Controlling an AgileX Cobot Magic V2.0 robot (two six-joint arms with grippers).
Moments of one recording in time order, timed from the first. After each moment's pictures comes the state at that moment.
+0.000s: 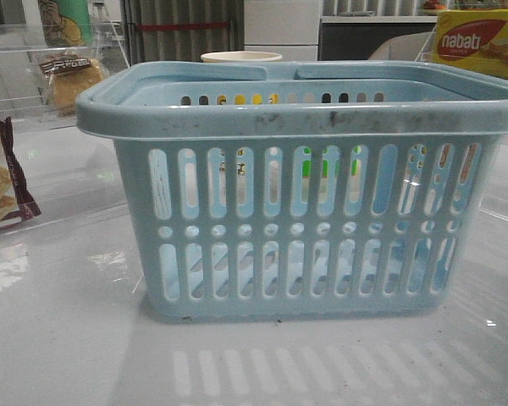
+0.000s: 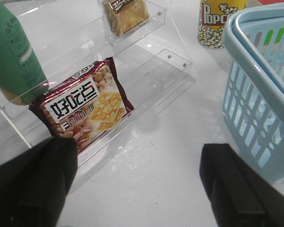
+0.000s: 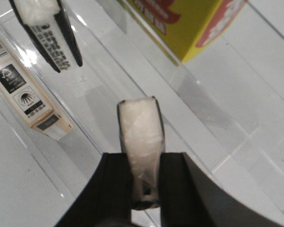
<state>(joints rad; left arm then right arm) -0.11 0.64 -0.68 -0.11 0.62 0.18 -0.18 1.81 -1.46 -0.09 0.58 0.03</state>
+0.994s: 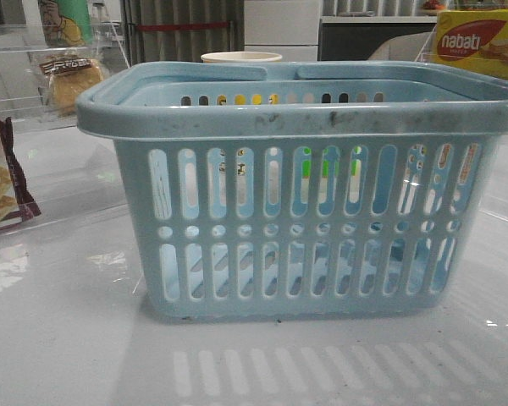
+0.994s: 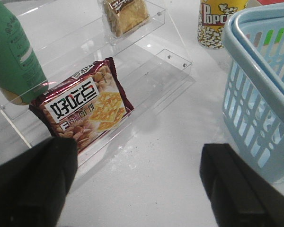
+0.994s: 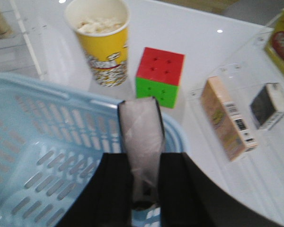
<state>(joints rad) -0.11 0.64 -0.68 -0.11 0.62 0.18 0.31 1.28 -1.42 0.00 0.80 0.02</state>
